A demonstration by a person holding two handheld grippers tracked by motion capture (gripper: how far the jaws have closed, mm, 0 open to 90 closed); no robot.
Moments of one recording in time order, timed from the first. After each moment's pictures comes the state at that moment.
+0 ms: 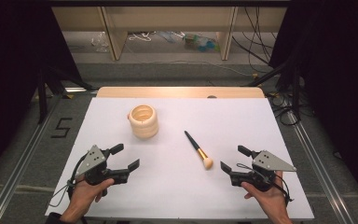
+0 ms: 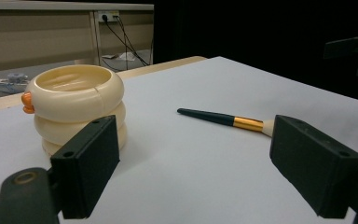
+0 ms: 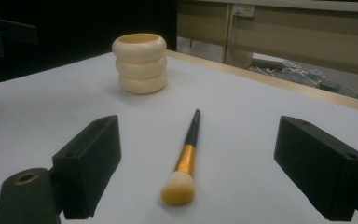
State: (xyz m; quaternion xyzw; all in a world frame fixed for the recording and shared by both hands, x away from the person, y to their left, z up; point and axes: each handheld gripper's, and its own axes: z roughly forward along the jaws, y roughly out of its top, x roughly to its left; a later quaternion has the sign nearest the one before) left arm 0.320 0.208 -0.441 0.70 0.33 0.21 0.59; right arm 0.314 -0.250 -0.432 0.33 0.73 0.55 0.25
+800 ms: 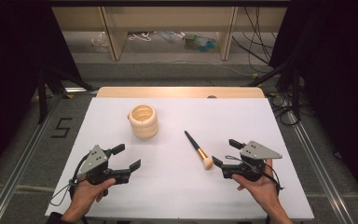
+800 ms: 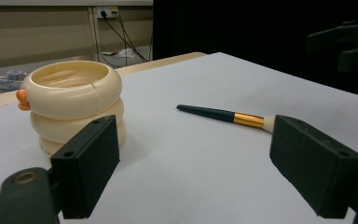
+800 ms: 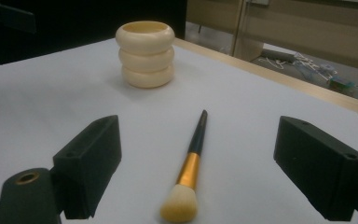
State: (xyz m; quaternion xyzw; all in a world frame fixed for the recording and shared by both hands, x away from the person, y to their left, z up) left arm 0.321 0.205 -0.443 0.71 0.33 0.21 0.59; right arm 0.341 -0.227 -0.422 0.31 0.76 0.52 0.24
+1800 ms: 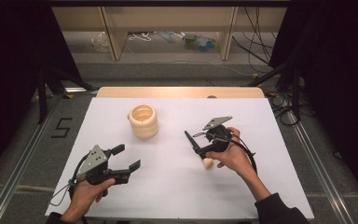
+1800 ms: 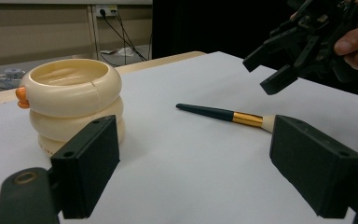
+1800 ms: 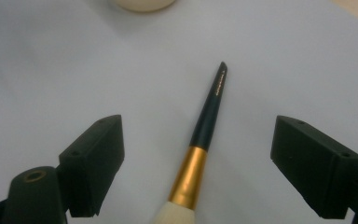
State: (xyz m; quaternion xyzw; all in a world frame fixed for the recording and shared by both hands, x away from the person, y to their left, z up) left arm 0.322 0.206 -0.443 0.71 0.34 0.21 0.59; right arm 0.424 -0.159 -0.420 0.33 0.88 0.33 0.14
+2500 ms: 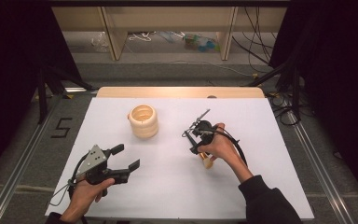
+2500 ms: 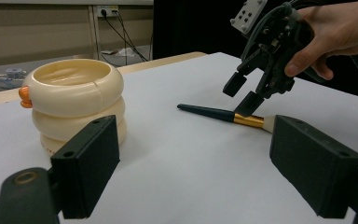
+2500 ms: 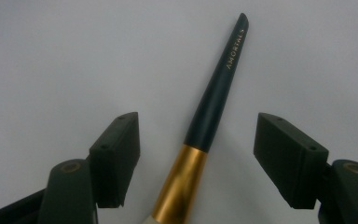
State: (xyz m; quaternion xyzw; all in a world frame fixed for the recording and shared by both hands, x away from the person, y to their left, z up) left arm 0.323 0.207 -0.443 0.70 0.34 0.21 0.59; right arm 0.465 -0.127 -0.439 0.32 0.92 0.19 0.08
